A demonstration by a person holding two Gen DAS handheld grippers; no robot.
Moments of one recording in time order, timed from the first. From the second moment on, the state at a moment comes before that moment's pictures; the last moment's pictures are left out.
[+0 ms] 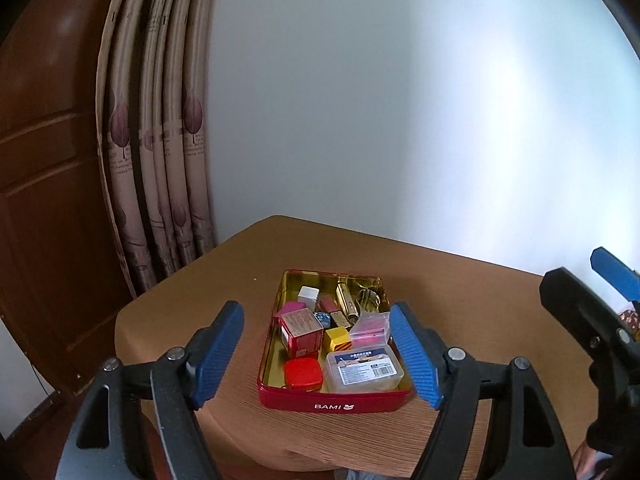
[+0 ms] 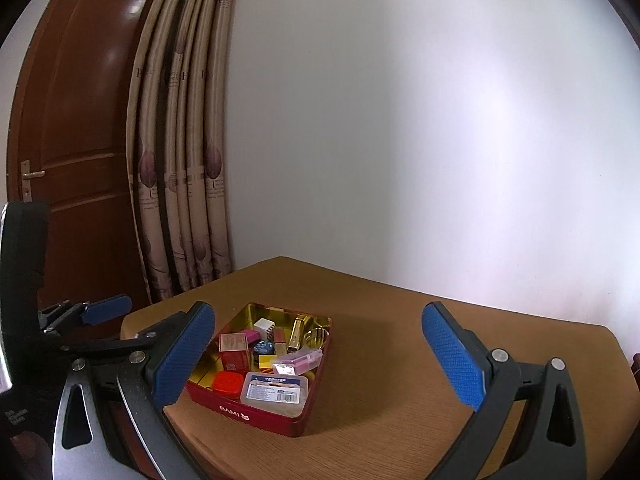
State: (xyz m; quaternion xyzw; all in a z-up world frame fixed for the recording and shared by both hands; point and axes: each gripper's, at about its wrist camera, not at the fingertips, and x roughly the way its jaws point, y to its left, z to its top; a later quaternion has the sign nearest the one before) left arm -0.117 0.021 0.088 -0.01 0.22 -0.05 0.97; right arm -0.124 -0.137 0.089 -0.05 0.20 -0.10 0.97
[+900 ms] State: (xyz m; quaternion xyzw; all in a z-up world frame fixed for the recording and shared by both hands) left arm -0.101 0.026 0.068 0.00 0.25 -0.02 0.97; right arm -0.123 -0.129 0.081 -0.05 0.21 -0.09 0.97
